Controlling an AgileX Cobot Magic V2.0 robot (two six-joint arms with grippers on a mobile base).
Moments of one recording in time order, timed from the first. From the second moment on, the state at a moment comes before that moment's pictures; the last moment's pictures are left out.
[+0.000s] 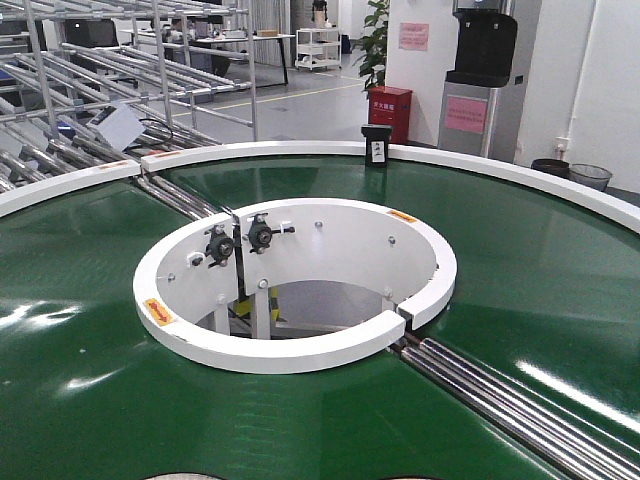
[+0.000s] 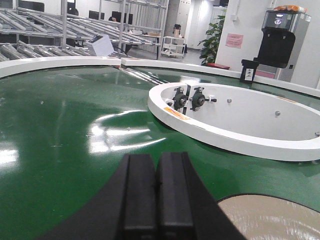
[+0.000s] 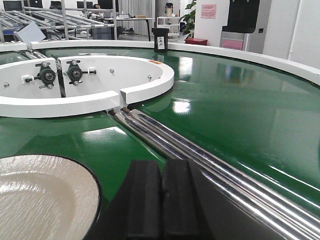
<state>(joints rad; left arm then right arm) 0.10 -0.01 0.03 -0.10 0.06 -0.06 0.06 -0.01 0.03 -0.05 0.14 -0.01</state>
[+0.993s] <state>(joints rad) 0.10 -0.01 0.03 -0.10 0.01 -0.06 0.06 -0.01 0.03 -0.06 0.13 -0.01</state>
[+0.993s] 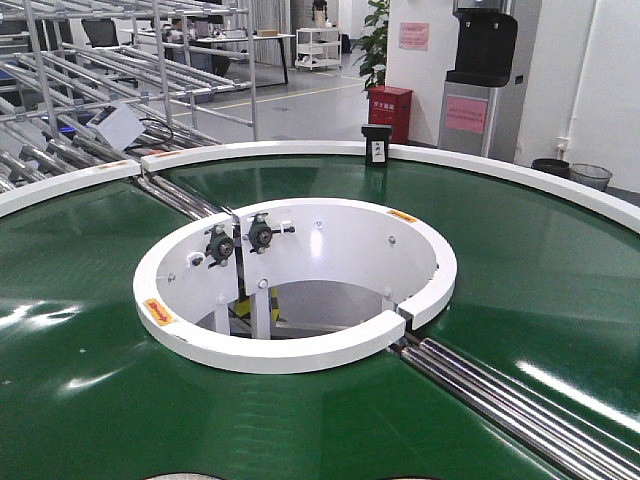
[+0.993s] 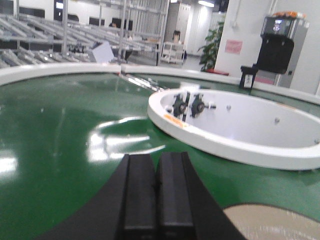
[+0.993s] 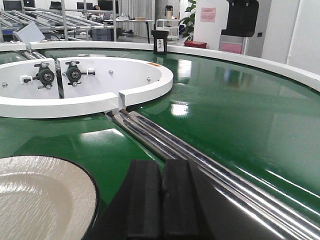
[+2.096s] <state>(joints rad) 0.10 0.69 -0.65 -0.10 0.23 0.04 0.06 0.58 -0.47 -0.05 0.16 0.01</state>
